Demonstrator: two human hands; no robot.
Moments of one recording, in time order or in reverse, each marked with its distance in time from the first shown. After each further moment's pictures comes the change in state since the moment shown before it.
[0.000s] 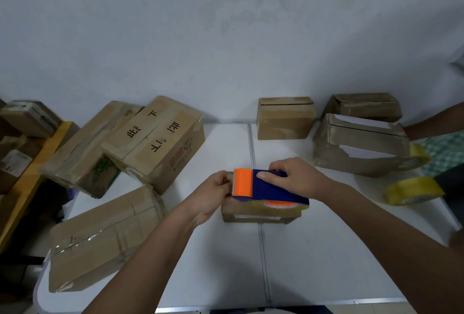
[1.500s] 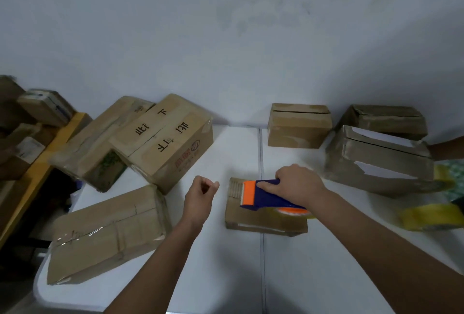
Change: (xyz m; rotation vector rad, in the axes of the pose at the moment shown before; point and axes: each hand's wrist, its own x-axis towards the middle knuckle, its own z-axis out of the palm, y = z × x) left_hand 0.036 -0.062 -0.029 0.165 0.619 0.068; right_hand 0.046 0.006 0.013 -0.517 -0.021 0.160
